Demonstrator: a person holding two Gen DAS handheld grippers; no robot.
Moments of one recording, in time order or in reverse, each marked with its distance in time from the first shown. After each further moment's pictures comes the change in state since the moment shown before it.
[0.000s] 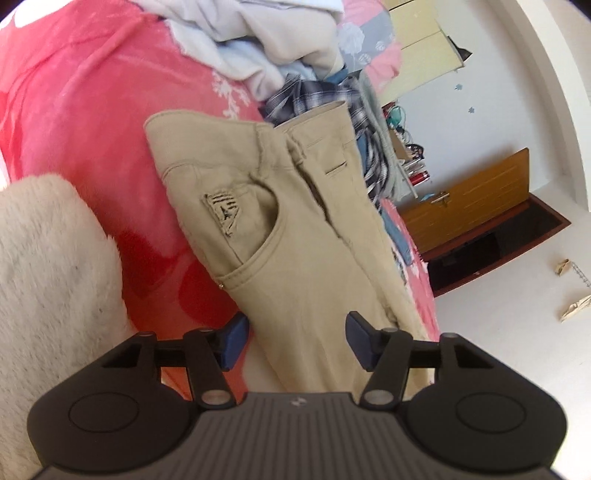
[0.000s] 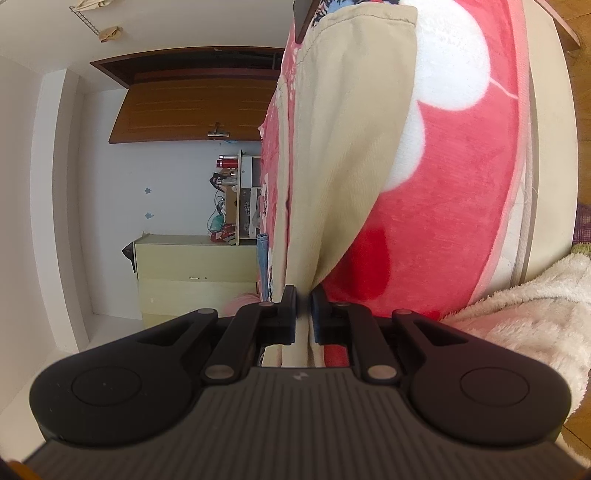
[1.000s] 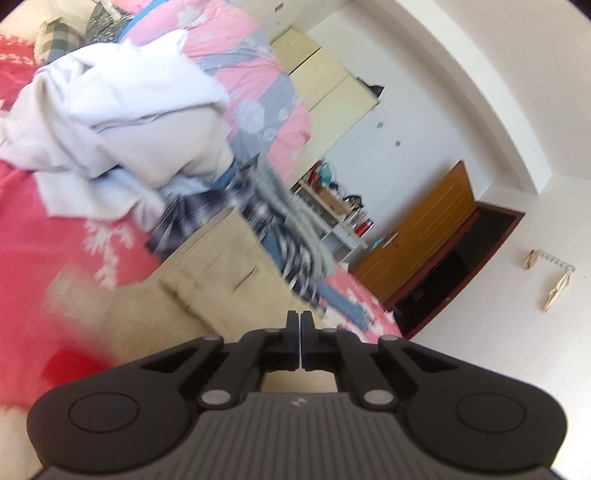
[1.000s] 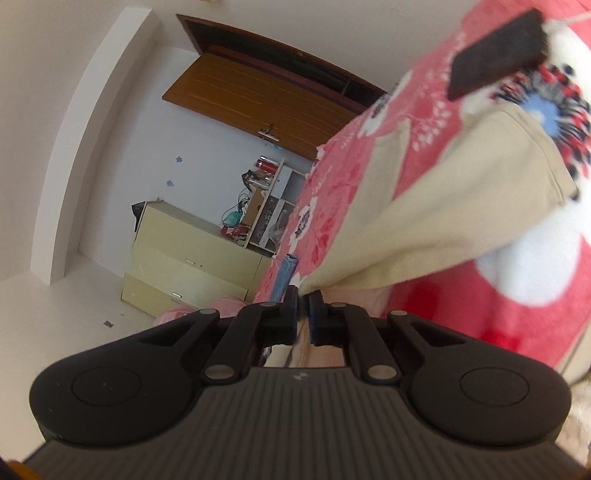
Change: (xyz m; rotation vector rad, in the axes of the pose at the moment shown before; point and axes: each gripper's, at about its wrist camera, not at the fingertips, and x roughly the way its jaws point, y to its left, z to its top) left arm 0.017 -0.090 0.068 0.250 -0.251 -0.116; right arm 0.039 0.122 0.001 -0.399 -0.077 0.022
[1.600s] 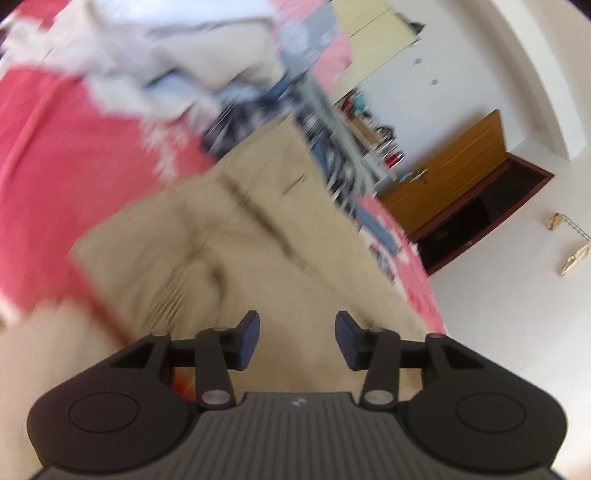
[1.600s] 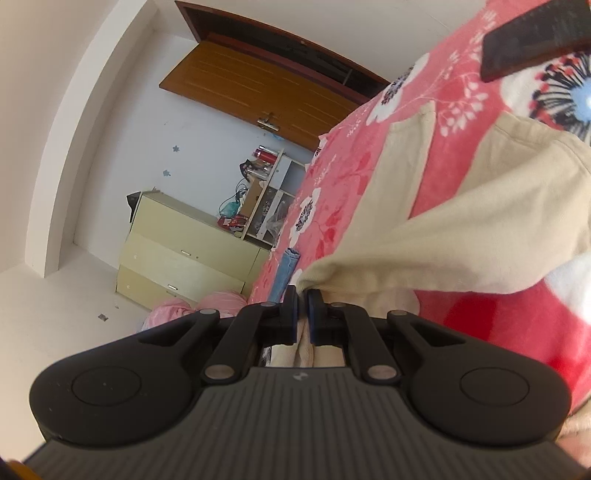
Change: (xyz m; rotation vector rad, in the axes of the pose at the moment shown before) left arm -0.031 0.051 -0.053 -0.098 0.316 0.101; right arm 0.040 0.002 -0.001 0.017 0.026 -0.020
